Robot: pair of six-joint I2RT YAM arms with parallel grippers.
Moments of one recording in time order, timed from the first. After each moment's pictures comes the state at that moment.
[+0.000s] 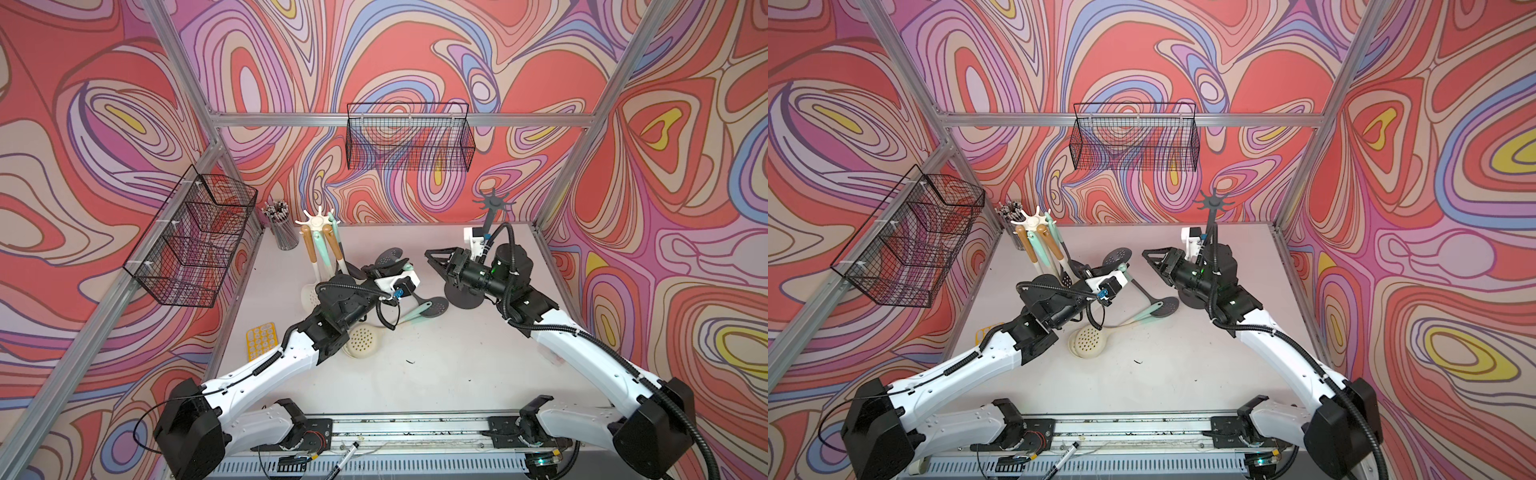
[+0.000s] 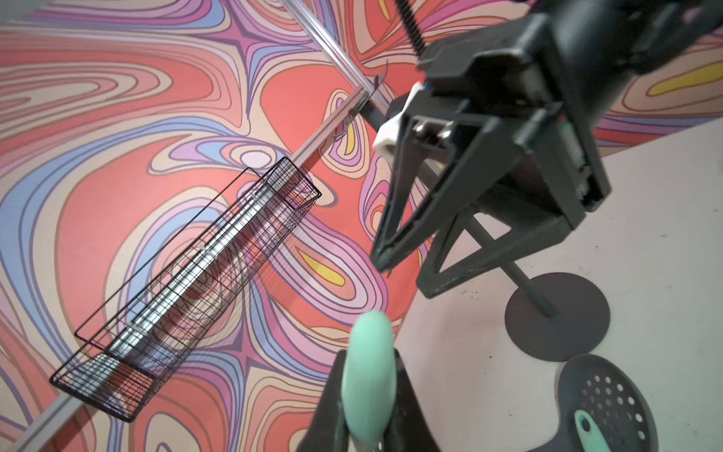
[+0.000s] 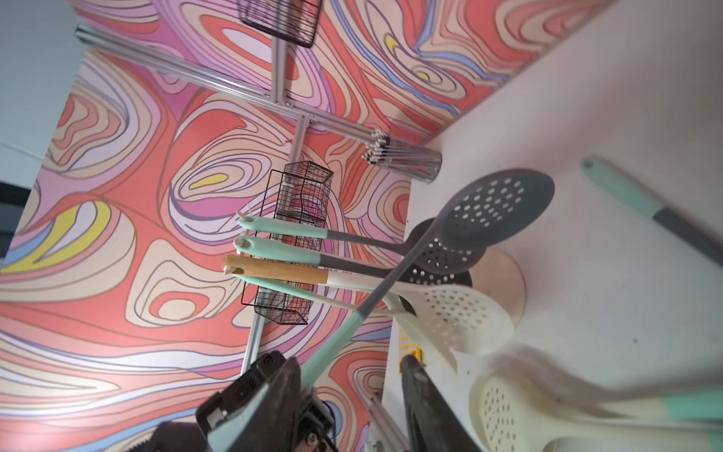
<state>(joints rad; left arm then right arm) -0.73 1.17 0.84 0.42 0.09 0.73 0.47 1.19 0.94 0.17 -0.46 1.06</state>
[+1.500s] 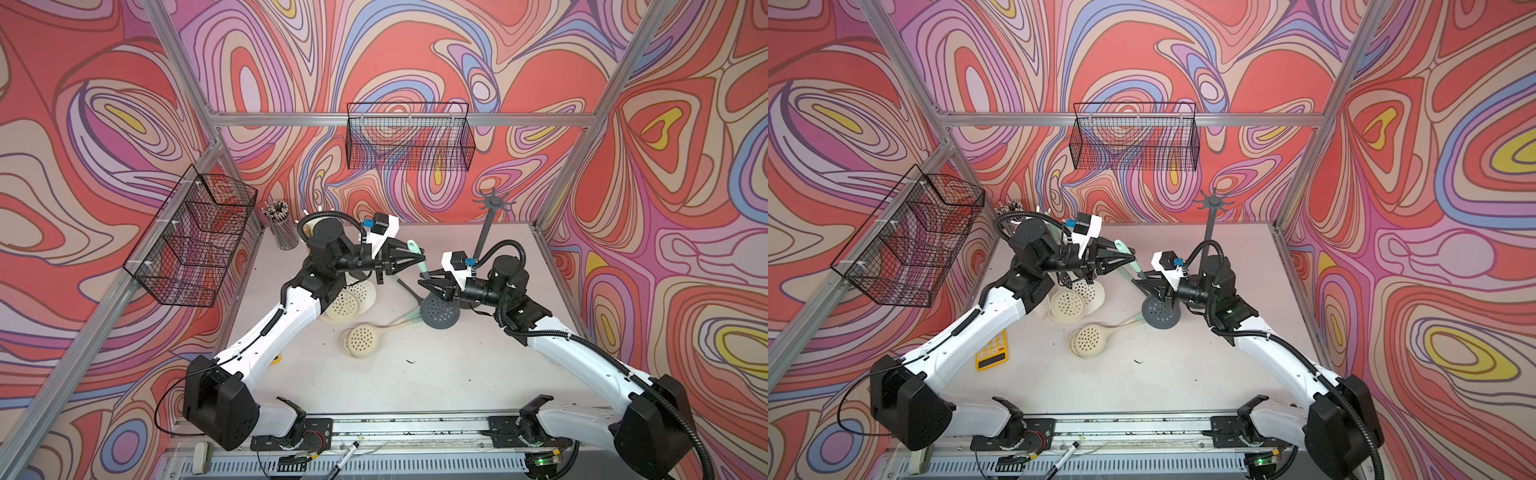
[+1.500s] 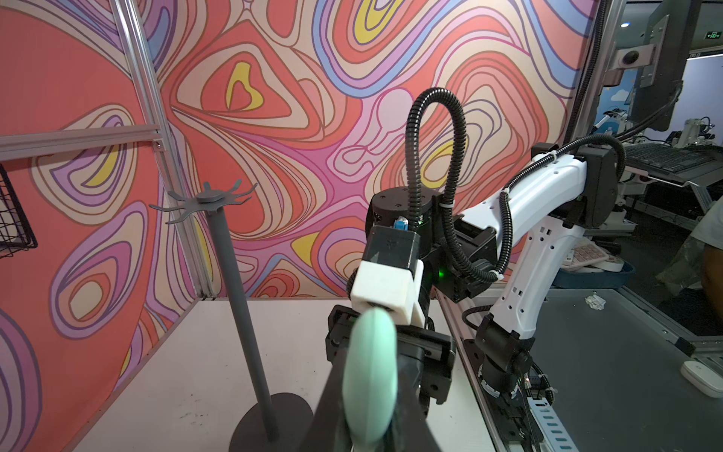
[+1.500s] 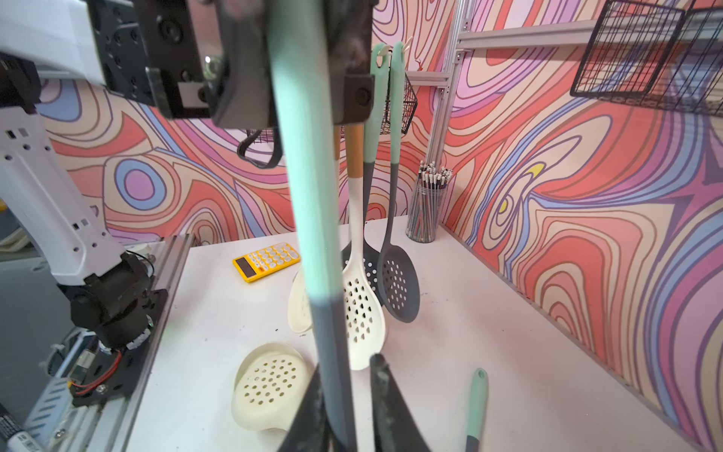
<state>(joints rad) -0.49 1.38 1.22 0.30 1.07 -0.11 0.47 1.20 0.84 0.27 -0.77 -0.16</state>
